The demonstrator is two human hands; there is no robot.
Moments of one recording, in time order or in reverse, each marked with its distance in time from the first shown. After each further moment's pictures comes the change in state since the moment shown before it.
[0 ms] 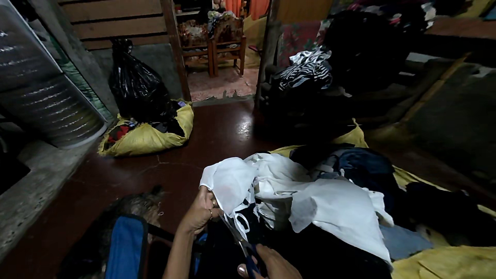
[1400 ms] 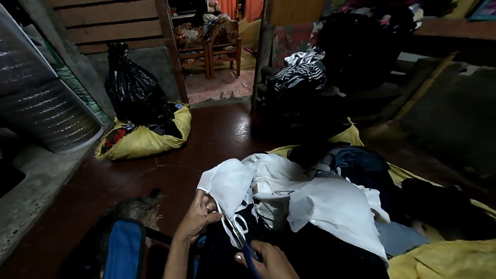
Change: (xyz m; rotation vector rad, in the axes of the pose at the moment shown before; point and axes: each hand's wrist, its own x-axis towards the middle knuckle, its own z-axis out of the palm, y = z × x) left_hand -0.010 -0.005 -0.002 0.066 0.047 0.000; right_hand 0.019 0.003 0.000 0.114 0.051 -0.040
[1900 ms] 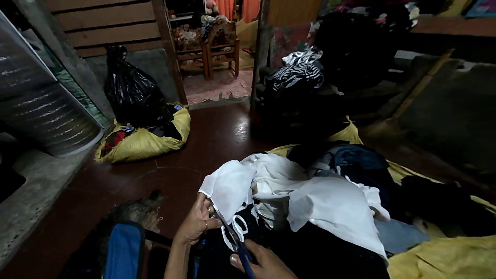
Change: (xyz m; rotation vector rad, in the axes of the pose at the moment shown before) left_hand -0.002 -0.010 -0.007 -0.046 -0.129 0.075; right_hand 0.007 -0.002 0.001 0.122 -0.199 -0.018
